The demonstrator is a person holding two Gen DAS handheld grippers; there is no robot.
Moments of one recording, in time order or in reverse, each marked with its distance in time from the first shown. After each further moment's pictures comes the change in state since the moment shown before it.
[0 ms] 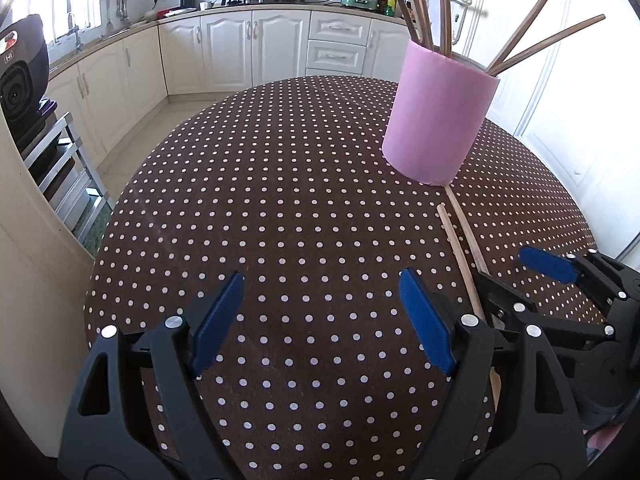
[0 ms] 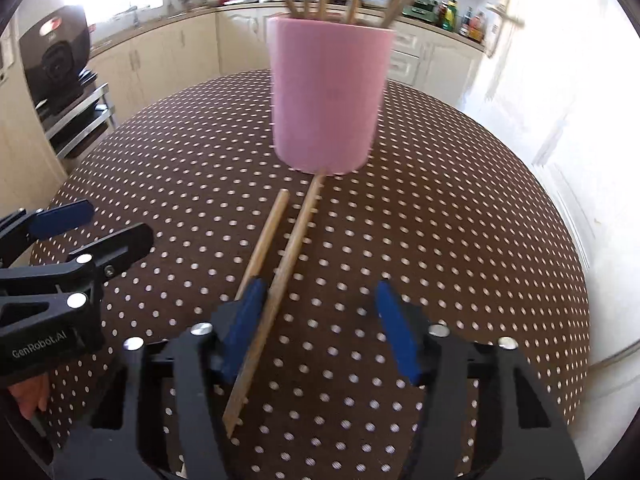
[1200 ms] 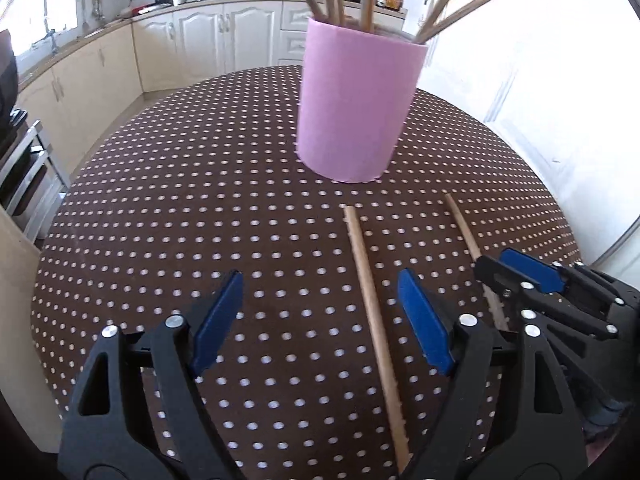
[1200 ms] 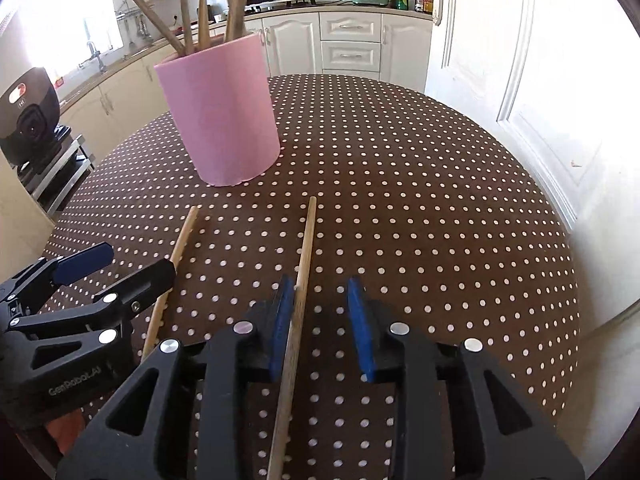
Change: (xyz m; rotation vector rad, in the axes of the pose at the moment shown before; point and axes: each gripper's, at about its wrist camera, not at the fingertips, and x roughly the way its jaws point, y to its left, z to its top) left arm 0.027 -0.088 0.018 0.034 0.046 -0.068; right arm -0.014 -0.072 -0.015 0.210 -0.005 0.011
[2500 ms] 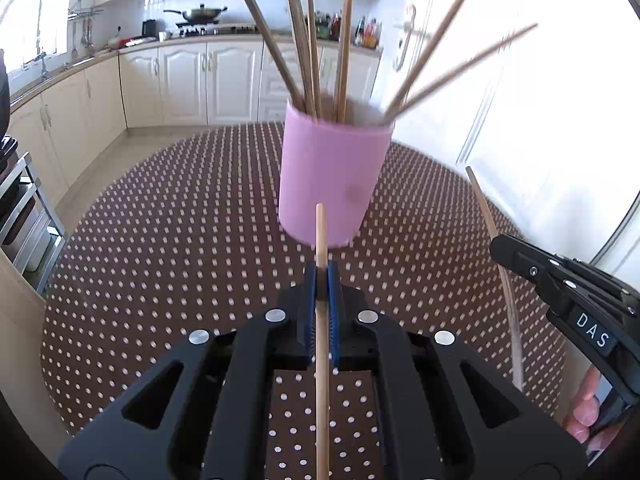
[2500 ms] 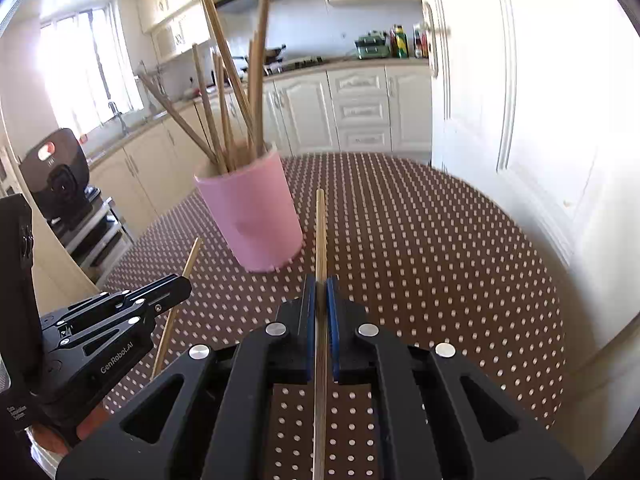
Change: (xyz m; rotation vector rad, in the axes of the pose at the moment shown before) left arm -0.032 0.006 0.024 0.020 -0.172 -0.077; right arm -0.056 -0.011 0.016 0.065 -0.235 0.107
